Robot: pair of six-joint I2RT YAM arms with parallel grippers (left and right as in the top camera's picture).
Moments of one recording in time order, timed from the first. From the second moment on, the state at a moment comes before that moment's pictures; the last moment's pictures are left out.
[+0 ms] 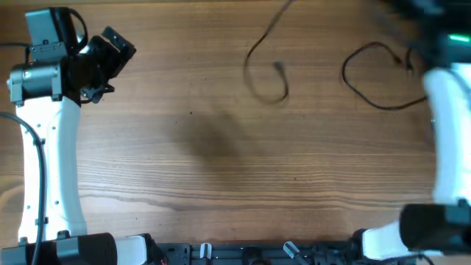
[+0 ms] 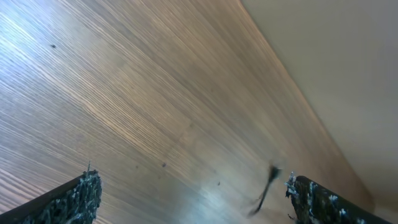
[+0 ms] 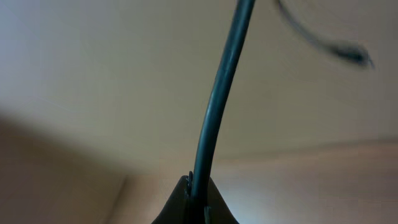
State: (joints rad) left arm 0.14 1.53 1.62 -1.02 0.19 -0.70; right arm -0.15 1.65 1.80 -0.36 -0.55 0.58
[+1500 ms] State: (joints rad) left arm 0.01 1.53 1.62 -0.97 0.19 -0.70; right arm -0.45 1.91 2.15 -1.29 -0.43 0.12
